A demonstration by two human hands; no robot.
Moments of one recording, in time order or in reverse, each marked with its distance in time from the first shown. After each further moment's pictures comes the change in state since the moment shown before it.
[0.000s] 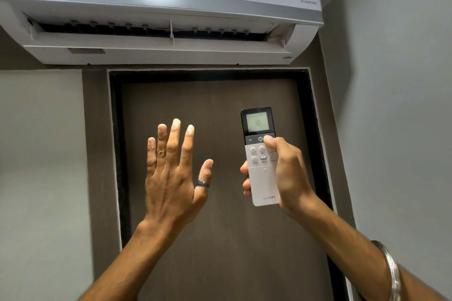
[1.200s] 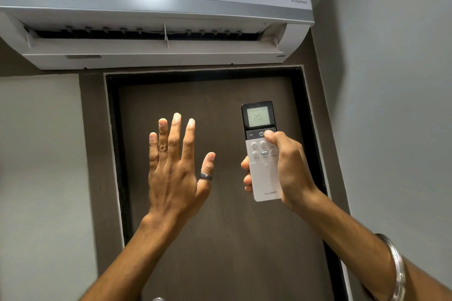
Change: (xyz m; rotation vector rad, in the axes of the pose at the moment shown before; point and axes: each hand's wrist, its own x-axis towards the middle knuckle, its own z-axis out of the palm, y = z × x) left_hand 0.011 0.016 -0.015 -0.040 -0.008 0.002; right_hand -0.017 -0.021 -0.009 -0.010 0.002 0.006
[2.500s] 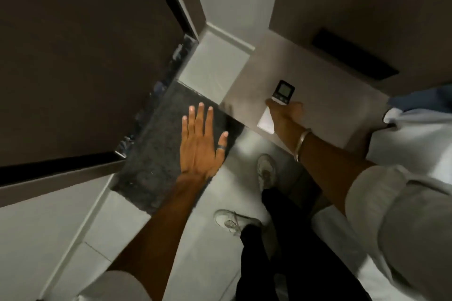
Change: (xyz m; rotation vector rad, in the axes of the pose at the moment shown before) left_hand -0.734 0.316 0.107 -0.602 -1.664 0.263; right_hand -0.566 0.544 -0.398 -0.499 1.379 1.477
